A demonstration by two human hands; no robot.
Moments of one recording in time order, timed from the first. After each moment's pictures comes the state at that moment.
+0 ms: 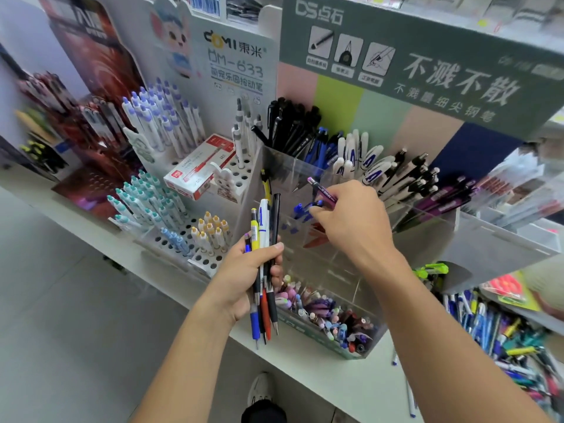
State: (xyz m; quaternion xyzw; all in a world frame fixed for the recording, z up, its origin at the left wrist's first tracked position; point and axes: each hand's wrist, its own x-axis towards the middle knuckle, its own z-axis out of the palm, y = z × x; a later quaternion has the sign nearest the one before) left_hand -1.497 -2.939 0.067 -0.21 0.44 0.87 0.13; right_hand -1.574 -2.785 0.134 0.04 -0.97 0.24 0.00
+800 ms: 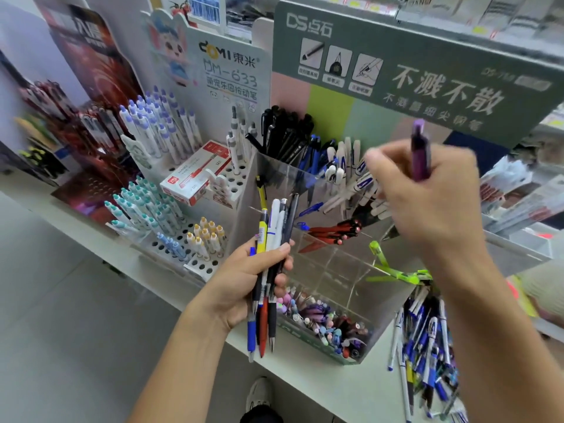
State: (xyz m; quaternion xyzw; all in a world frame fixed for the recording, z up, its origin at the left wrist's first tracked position) left_hand -1.492 -2.932 0.095 -0.14 0.44 0.87 0.19; right_hand -1.547 -2.742 0.210 0.09 -0.86 0.49 0.15
